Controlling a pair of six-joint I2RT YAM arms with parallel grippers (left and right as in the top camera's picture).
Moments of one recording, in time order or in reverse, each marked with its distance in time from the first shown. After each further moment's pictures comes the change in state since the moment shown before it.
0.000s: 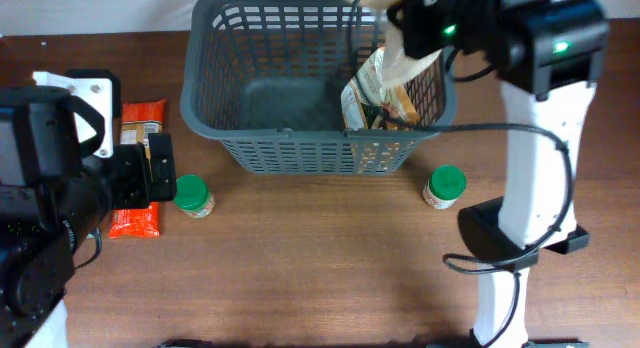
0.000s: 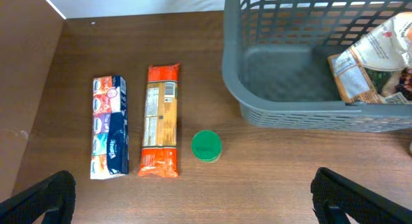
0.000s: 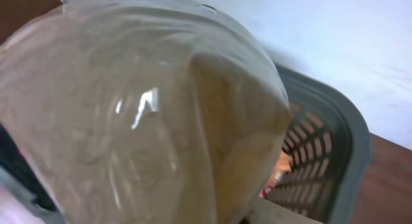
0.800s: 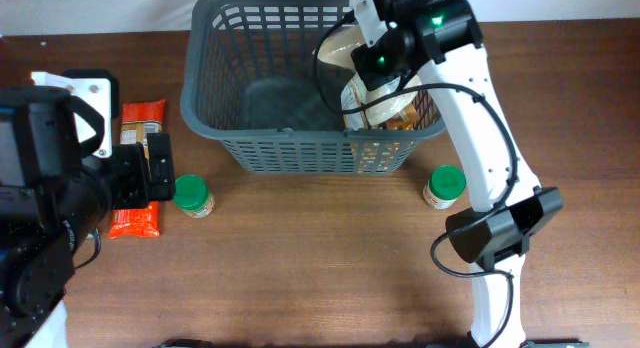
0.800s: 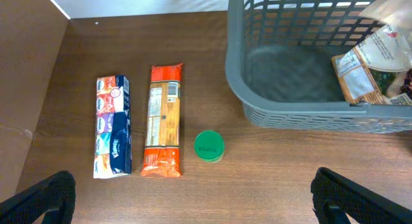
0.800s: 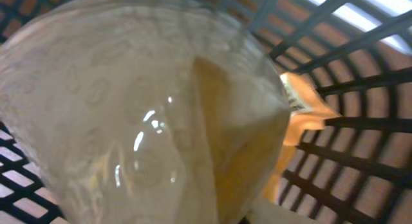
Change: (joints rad) left arm 0.000 0.000 0.000 0.000 -0.010 0.000; right arm 0.063 0.002 -0.583 0.201 0.184 -0.015
